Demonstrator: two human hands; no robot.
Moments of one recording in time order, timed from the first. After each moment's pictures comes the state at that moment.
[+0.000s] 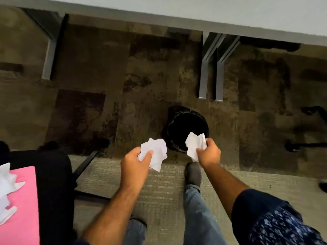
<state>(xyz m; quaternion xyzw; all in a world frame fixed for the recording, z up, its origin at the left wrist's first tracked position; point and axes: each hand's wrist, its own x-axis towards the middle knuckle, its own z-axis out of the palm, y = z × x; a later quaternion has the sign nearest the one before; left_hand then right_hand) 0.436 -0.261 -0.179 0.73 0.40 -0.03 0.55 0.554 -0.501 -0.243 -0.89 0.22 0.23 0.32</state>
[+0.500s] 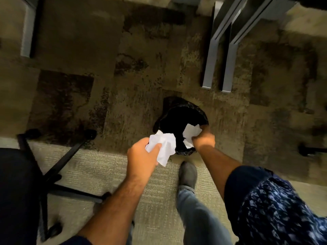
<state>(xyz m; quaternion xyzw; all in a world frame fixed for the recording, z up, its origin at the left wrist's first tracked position) 0.528 -0.335 -0.279 0.71 0.45 -0.09 0.53 0.670 -0.525 -0.393 -0.90 0.17 0.34 0.21</state>
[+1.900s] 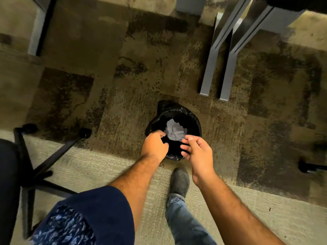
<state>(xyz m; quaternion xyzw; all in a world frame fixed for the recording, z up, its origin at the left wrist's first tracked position) 0.604 -0.411 -0.373 0.81 0.38 -0.20 0.39 0.636 -0.556 -0.318 -0.66 0.30 0.29 0.63</state>
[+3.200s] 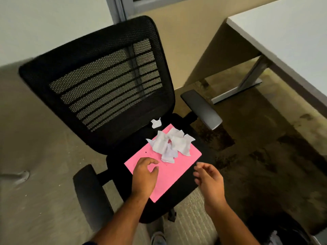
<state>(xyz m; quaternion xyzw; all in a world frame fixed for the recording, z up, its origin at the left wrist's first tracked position) 0.056 0.000 -0.103 0.57 0.68 0.23 0.39 0.258 -0.073 -0.083 -0.72 -0.09 0.49 0.48</state>
